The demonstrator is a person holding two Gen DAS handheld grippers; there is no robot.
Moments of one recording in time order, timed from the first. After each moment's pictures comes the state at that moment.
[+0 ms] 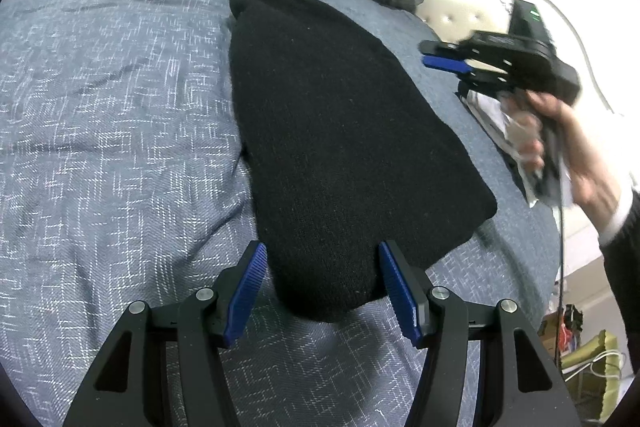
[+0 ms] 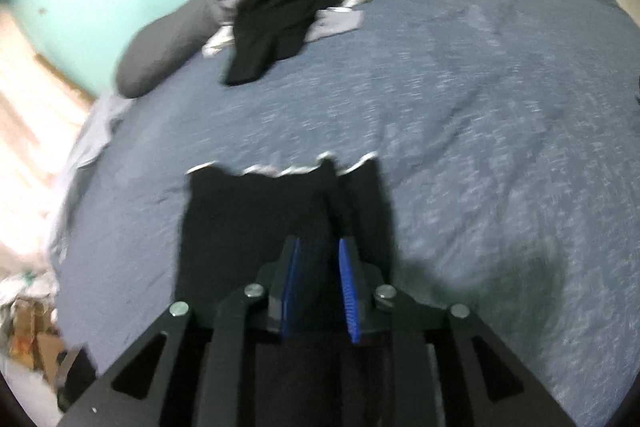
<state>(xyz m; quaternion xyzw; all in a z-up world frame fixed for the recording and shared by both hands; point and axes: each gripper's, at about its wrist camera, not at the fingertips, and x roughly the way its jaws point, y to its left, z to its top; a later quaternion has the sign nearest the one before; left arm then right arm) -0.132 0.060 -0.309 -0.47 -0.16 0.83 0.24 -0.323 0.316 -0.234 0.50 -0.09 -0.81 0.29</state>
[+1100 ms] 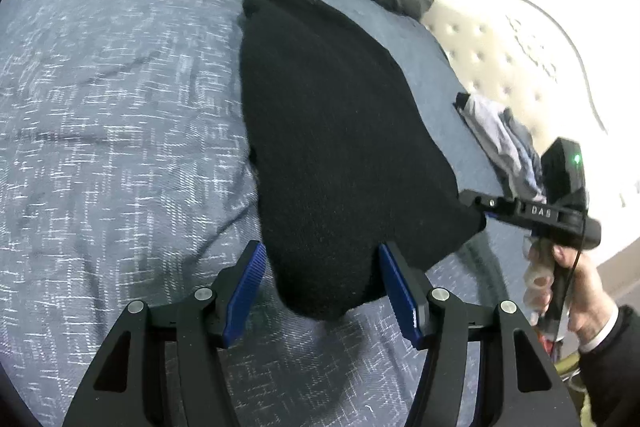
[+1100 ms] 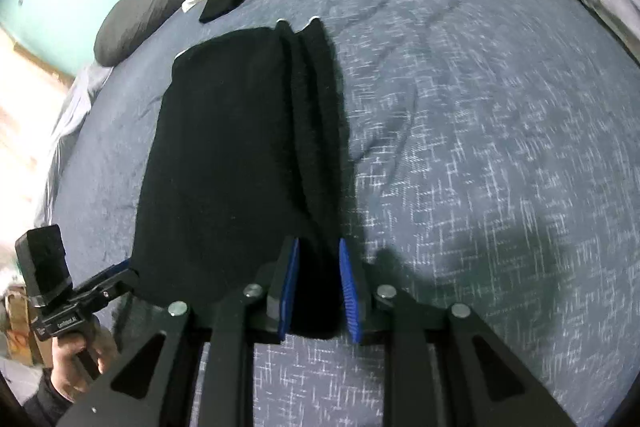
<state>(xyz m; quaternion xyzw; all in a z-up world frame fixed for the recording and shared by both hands) -0.132 0.023 -0.308 -0.48 -0.20 0.82 0.24 -0.196 0.369 -0.276 0.56 -0.08 -0.80 0.22</state>
